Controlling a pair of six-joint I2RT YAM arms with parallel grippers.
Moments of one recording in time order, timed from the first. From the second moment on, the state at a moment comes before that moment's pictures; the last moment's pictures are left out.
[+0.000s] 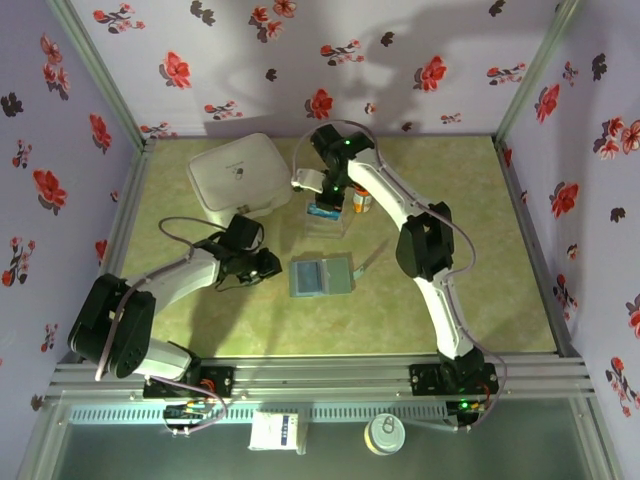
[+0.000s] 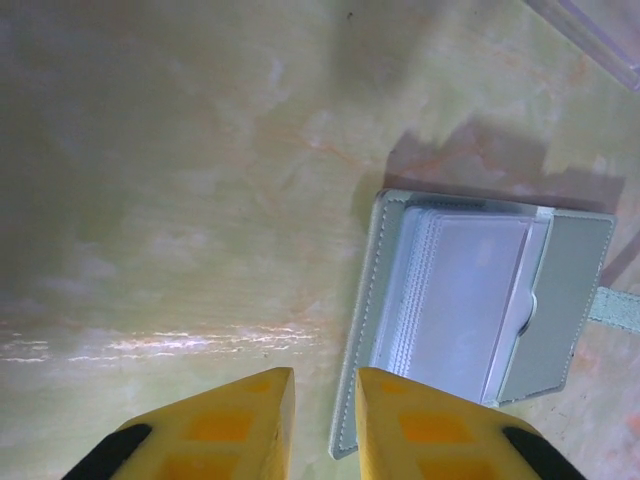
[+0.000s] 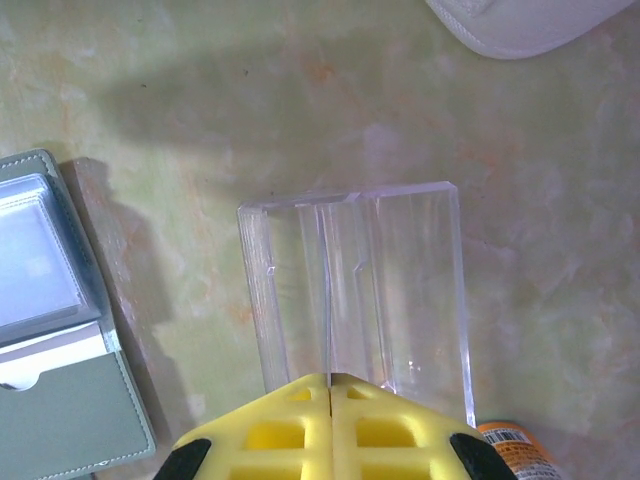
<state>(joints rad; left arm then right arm) -0.52 1.43 0.74 -0.40 0.25 -0.83 0.59 2.35 2.32 -1.29 -0.21 -0.81</state>
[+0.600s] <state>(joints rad) -0.49 1.41 0.70 -0.40 0.26 -0.82 0.59 2.45 2.37 -1.43 -0.27 -0.90</state>
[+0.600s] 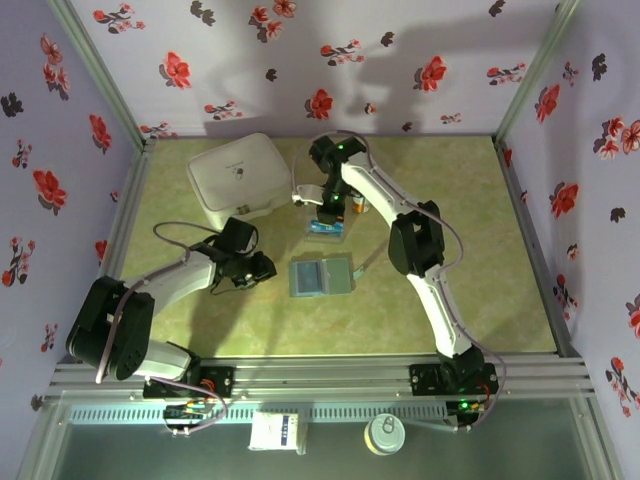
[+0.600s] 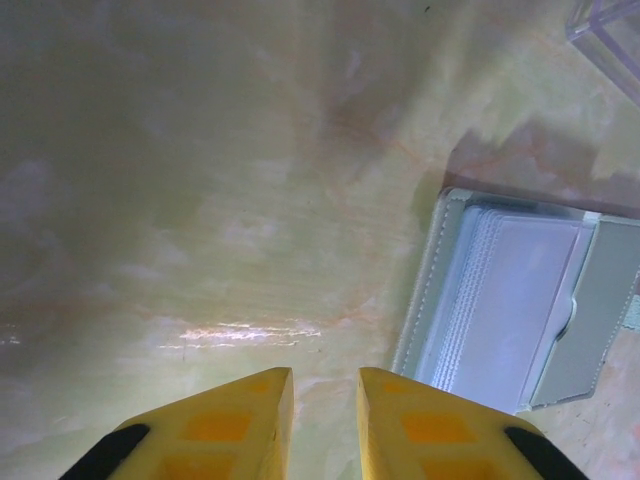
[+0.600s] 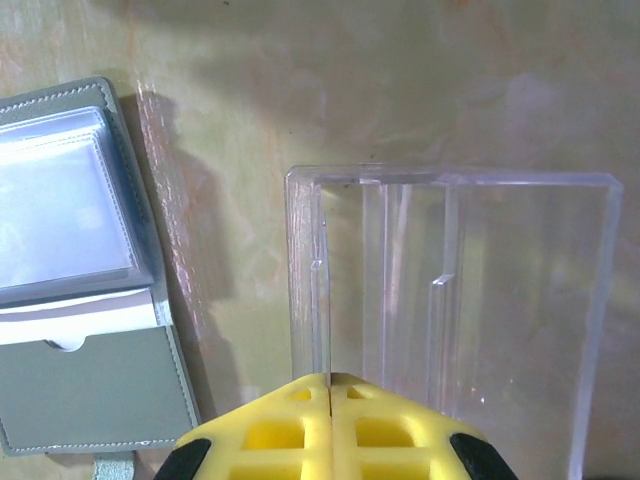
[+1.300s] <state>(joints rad) -0.49 1.39 0.67 -0.39 0.27 -0.82 0.57 2.49 2.40 -1.44 -0.33 -0.87</state>
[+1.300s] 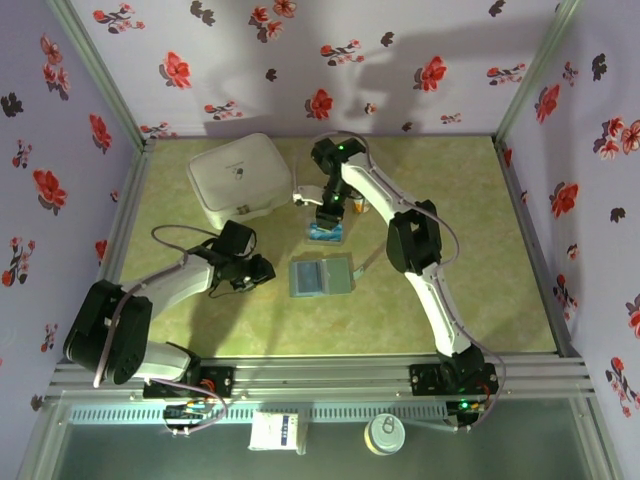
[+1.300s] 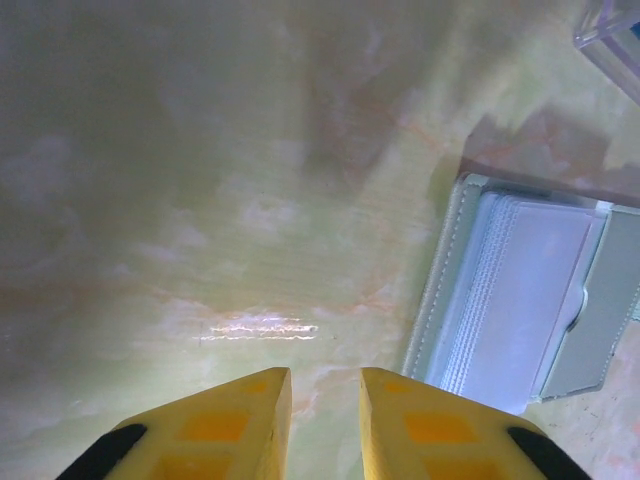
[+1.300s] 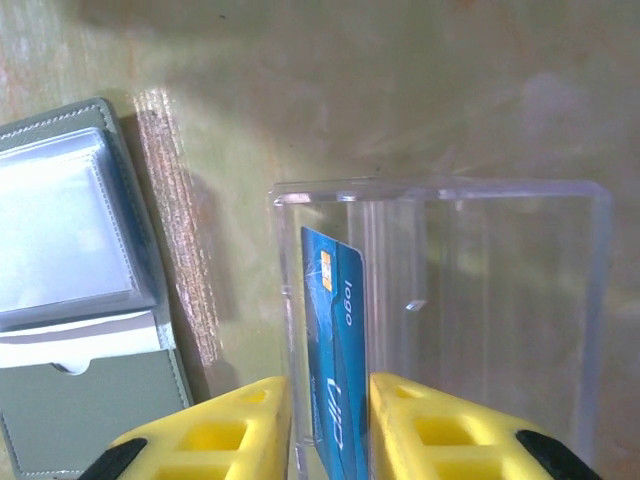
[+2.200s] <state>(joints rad) -0.60 1.55 0.76 -0.27 0.31 -0.83 0.59 1.91 1.47 -0.60 -0.29 0.07</state>
